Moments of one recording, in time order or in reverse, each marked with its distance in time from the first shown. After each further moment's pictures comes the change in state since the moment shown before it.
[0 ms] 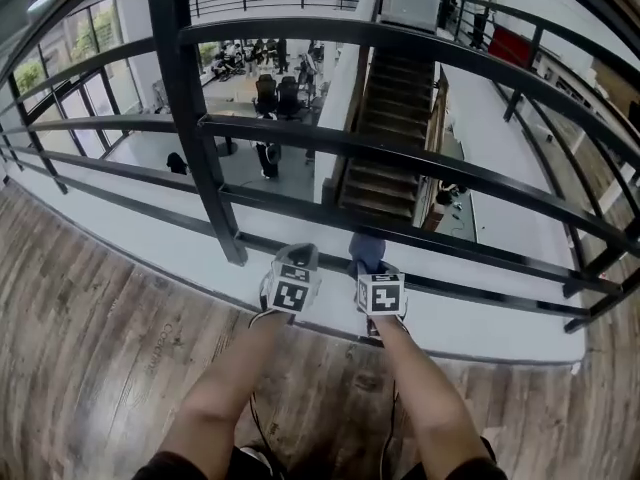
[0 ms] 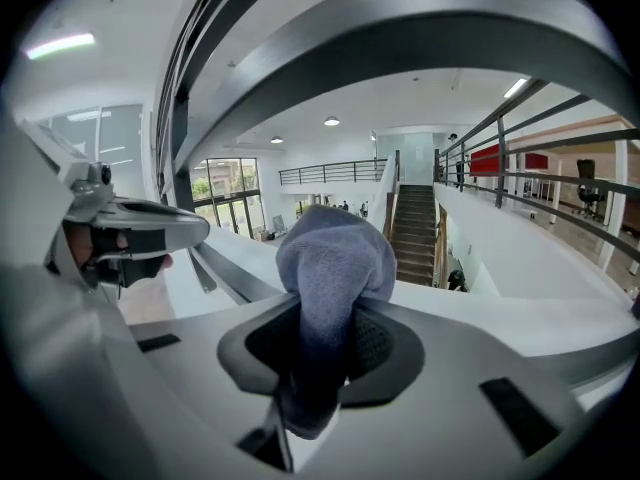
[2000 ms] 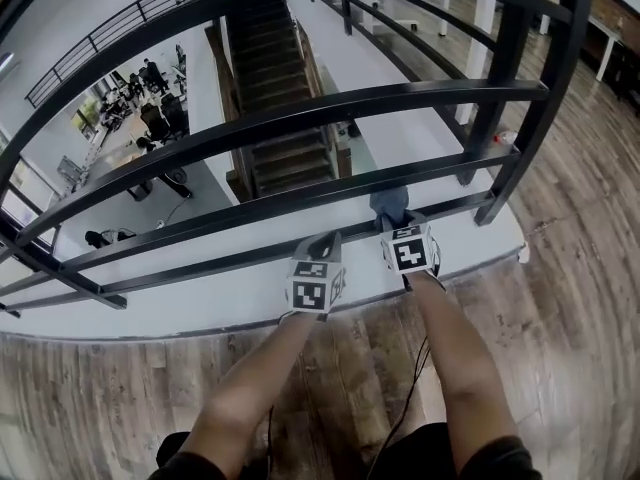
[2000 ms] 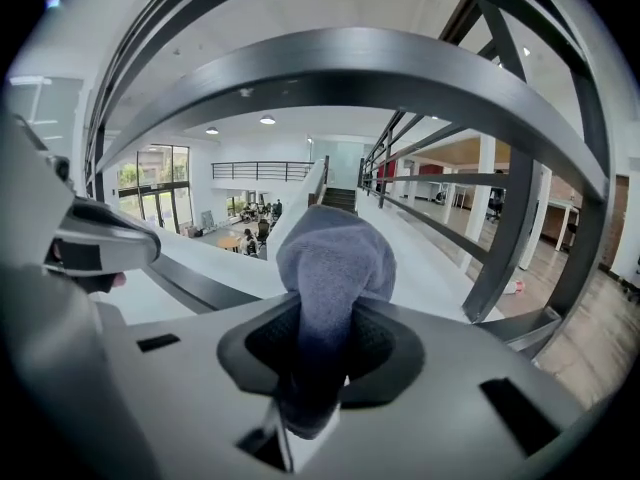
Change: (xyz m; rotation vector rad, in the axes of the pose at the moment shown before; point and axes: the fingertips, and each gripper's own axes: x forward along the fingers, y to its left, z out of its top) left arm 0.104 -0.574 0.095 0.031 0.009 -0.451; right arm -0.273 -0.509 -0.144 0.059 -0.005 -0.388
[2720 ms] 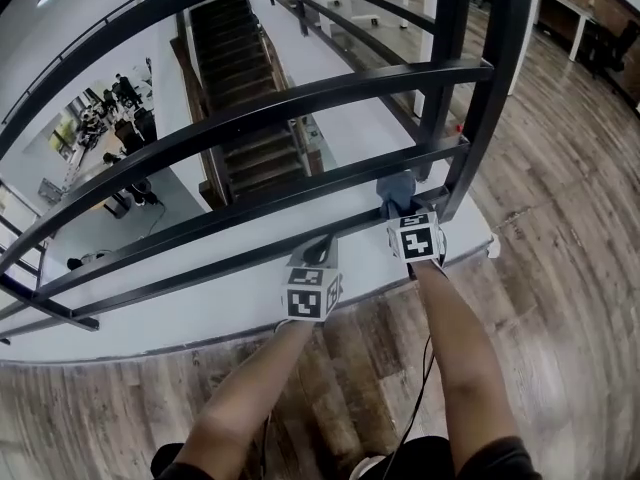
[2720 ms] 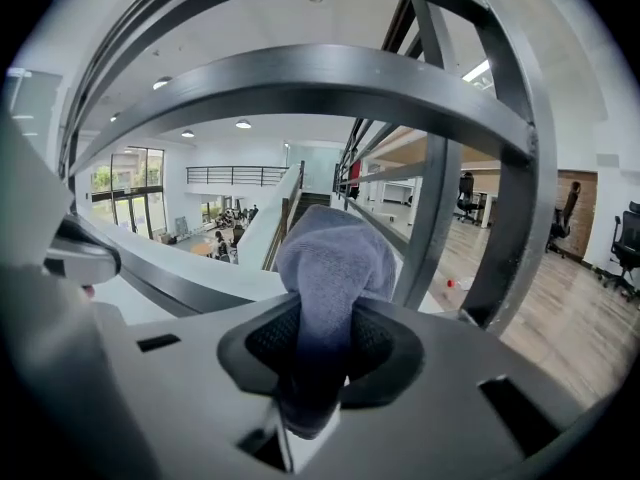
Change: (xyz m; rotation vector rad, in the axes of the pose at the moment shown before) left arm 0.075 -0.117 0.015 0.011 -0.005 -0.082; right arm -0.022 -0.169 -0.036 0.068 -0.026 -0.132
